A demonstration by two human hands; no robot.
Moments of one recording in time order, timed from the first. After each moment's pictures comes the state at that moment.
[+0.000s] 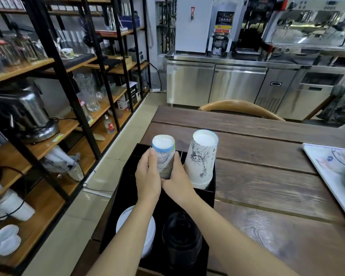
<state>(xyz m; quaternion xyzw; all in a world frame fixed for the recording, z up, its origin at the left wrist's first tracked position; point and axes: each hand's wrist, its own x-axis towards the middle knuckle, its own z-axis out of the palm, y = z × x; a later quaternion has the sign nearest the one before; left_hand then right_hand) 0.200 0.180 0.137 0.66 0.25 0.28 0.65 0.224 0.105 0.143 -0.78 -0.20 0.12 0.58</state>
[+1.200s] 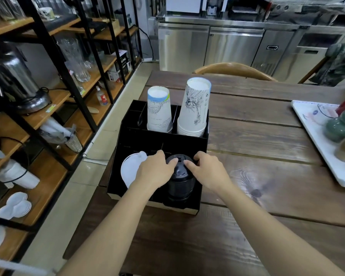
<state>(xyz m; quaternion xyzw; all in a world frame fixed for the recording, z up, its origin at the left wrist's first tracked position) 0.107 0.148 0.120 0.93 0.22 -0.10 0.28 0.154 0.002 0.110 -0.95 -0.13 0.12 0.28</state>
